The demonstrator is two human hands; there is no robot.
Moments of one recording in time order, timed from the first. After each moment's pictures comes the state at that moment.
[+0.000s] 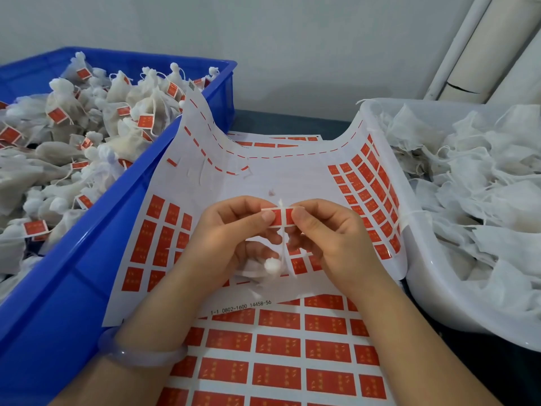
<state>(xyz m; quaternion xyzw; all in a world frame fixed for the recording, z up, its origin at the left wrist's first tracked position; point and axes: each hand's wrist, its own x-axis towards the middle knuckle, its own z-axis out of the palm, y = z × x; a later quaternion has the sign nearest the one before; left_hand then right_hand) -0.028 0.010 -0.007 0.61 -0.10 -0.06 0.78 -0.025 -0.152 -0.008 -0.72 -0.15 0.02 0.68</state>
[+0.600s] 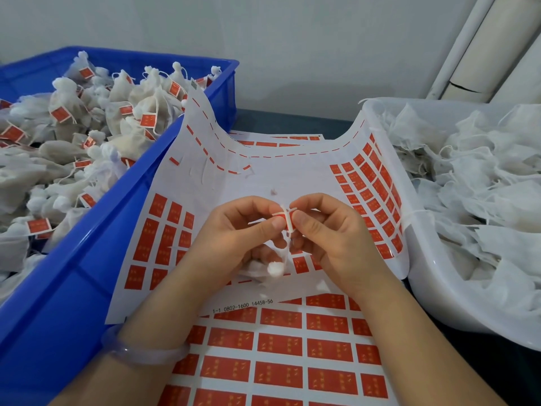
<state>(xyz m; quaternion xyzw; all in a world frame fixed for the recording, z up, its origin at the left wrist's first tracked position) -0.029 0.010 -0.008 0.66 -0.12 -0.07 0.74 -0.023 -0.154 -0.008 -0.69 -0.15 0.05 0.71</state>
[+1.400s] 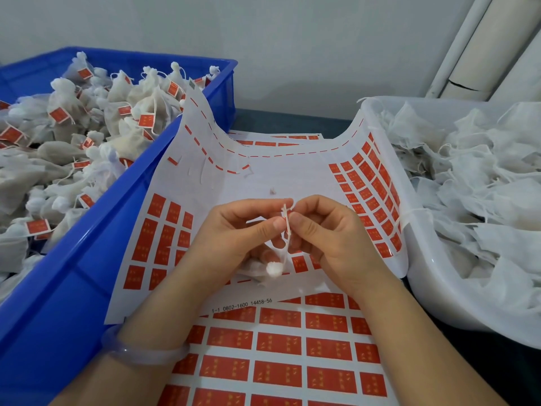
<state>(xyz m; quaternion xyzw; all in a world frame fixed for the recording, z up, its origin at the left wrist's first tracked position) -0.031 0.009 -0.009 0.68 -0.11 -0.06 0.72 -0.022 -0.154 -0.010 -0.68 -0.16 0.06 0.72</state>
